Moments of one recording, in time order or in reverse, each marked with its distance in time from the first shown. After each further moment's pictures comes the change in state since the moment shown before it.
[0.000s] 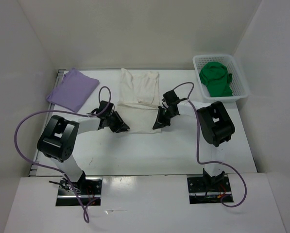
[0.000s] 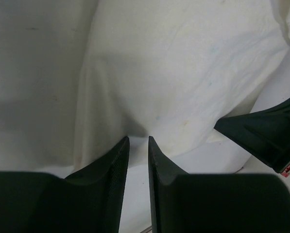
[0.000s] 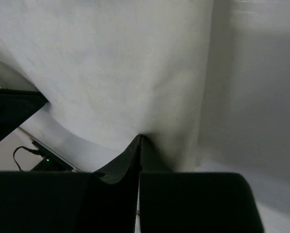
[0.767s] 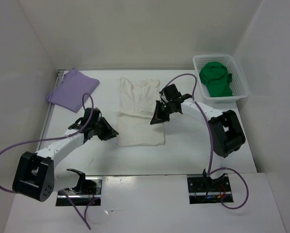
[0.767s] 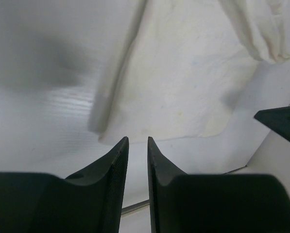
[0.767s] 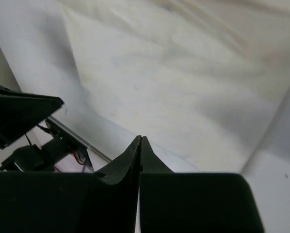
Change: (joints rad) left arm 0.050 -0.523 -0.223 -0.252 -0.075 0.007; right arm 0.050 -0.216 -0.031 -0.098 -0.009 -0.018
